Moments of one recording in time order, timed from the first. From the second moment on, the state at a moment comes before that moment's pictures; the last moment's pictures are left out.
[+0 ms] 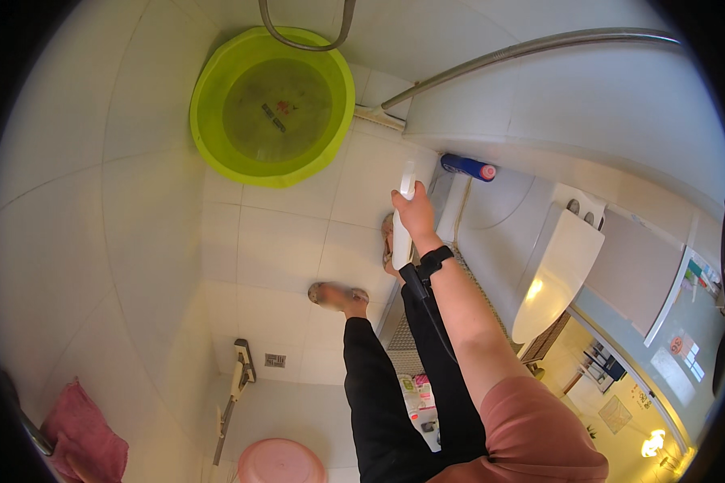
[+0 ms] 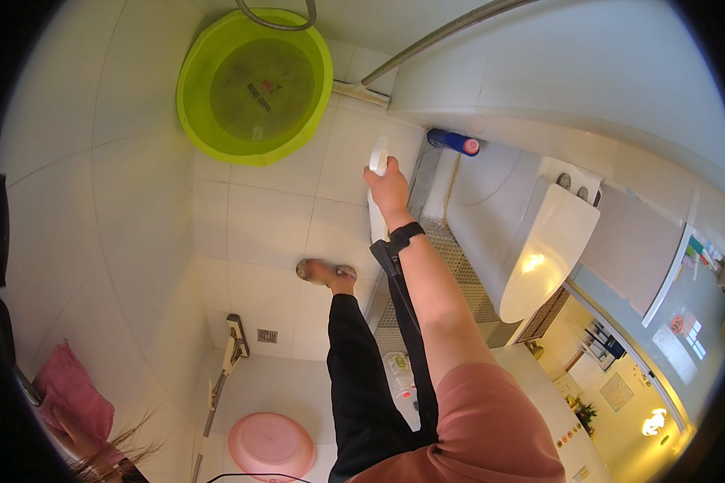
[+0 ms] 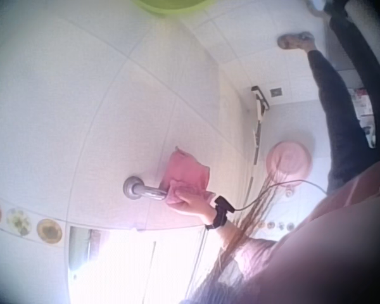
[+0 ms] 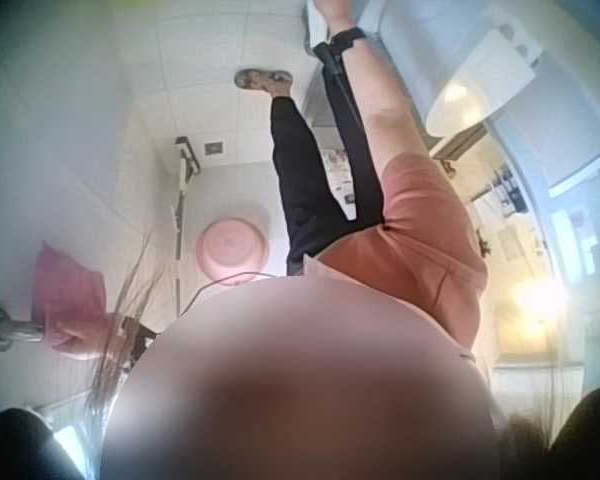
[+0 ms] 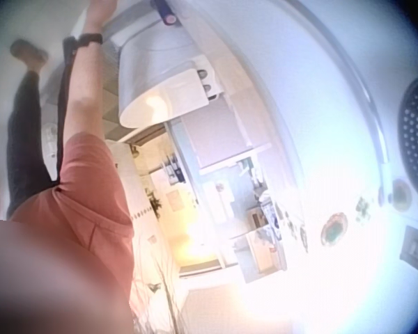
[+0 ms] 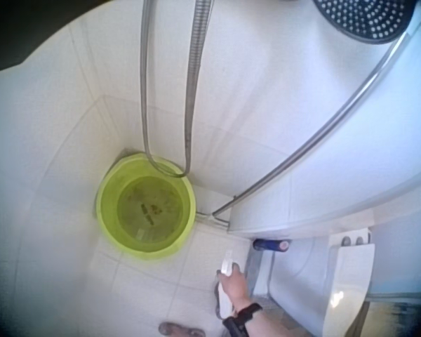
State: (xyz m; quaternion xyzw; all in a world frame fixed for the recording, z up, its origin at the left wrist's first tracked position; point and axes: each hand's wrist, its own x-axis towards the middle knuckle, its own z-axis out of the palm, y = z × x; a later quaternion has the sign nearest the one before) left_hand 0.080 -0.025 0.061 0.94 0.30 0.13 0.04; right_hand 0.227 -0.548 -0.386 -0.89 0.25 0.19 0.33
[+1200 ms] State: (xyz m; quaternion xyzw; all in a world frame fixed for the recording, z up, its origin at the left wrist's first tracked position) left_hand 0.057 0.001 0.053 0.93 0.35 0.08 0.07; right_hand 0.314 -0.569 -0.278 -0.85 0.25 -0.01 0.47
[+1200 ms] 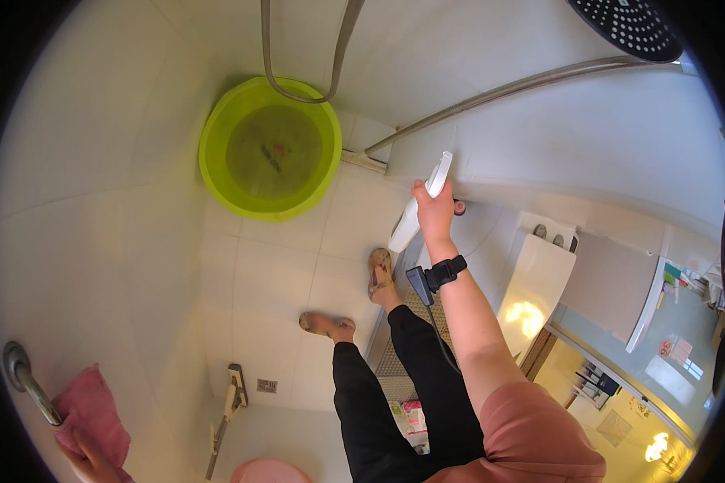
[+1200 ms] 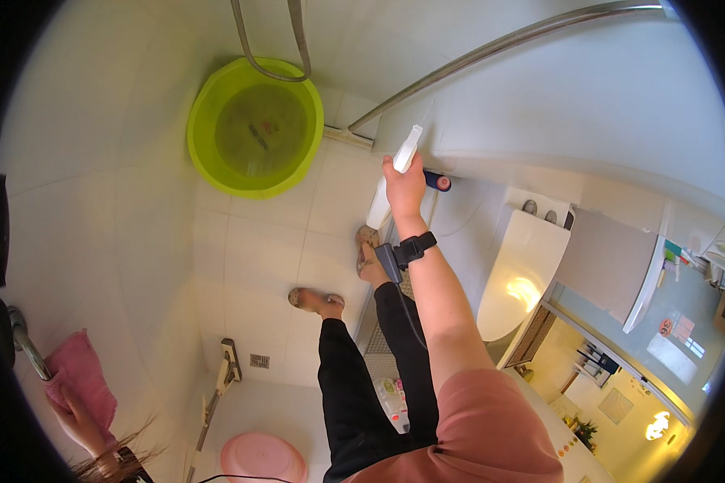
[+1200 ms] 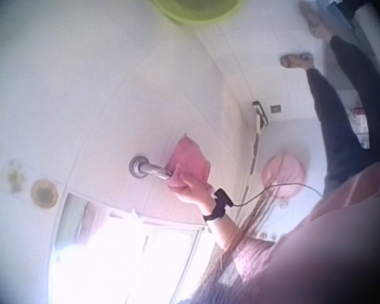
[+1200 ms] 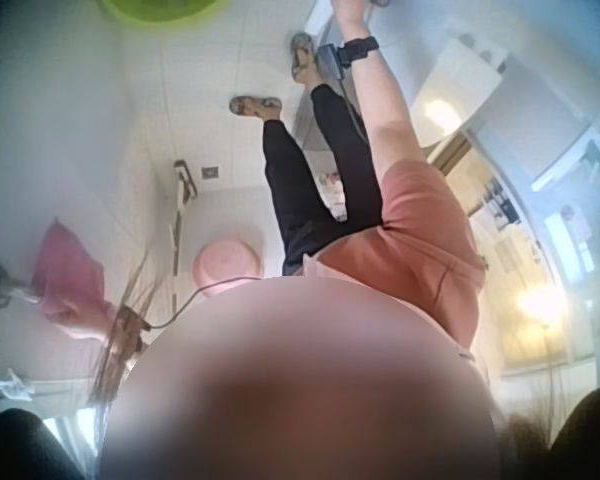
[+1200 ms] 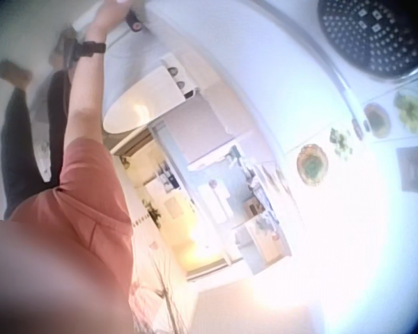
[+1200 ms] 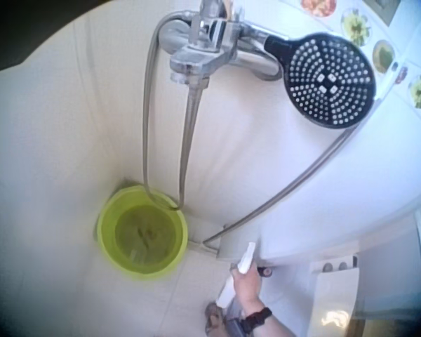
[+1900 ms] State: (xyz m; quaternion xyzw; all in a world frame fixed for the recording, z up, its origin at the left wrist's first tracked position) left_hand 0.071 -0.011 0.051 0.95 0.31 0.04 -0.04; right_hand 0.267 -0.559 -0.147 -0.83 0.19 -0.03 0.52
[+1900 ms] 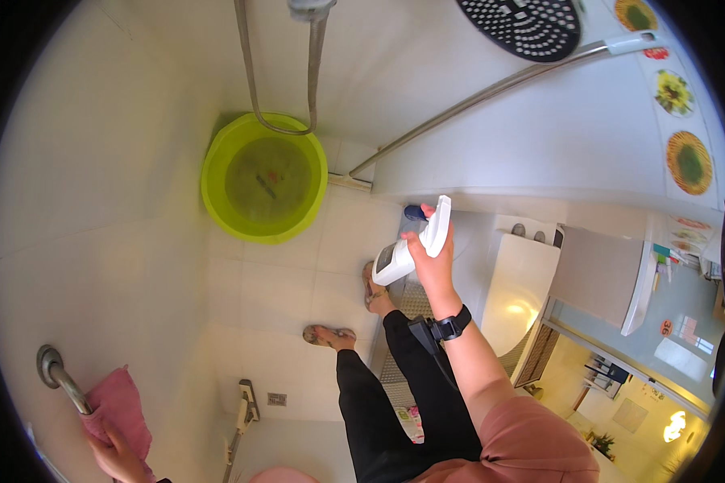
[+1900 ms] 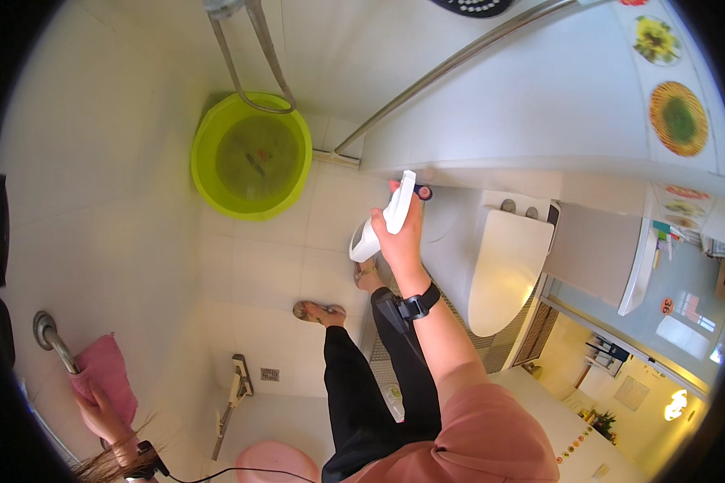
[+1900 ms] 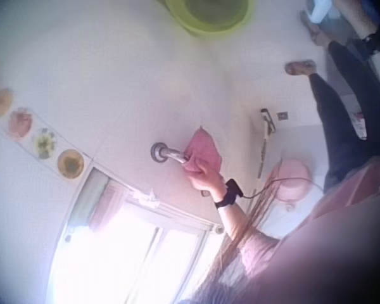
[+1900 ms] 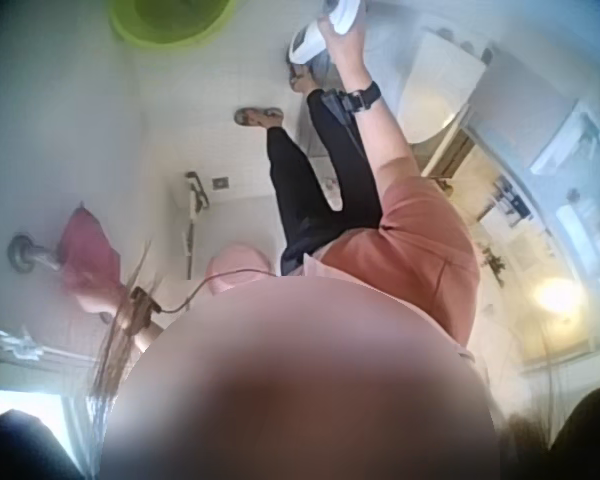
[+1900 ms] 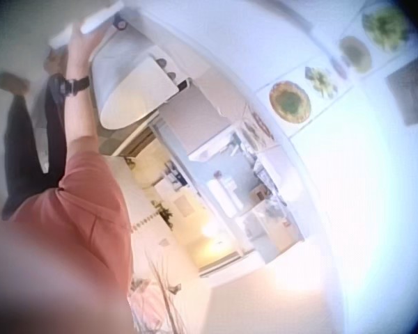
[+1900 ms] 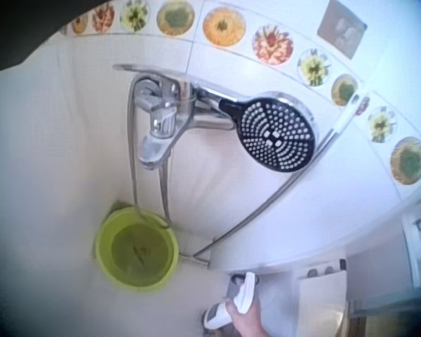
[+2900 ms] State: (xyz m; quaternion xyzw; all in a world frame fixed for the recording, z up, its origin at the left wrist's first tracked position) left_hand 0.084 -0.023 0.047 0.96 0.25 0.07 -0.11; right_hand 0.280 -0.542 -0.073 -0.79 0.26 -0.20 0.51
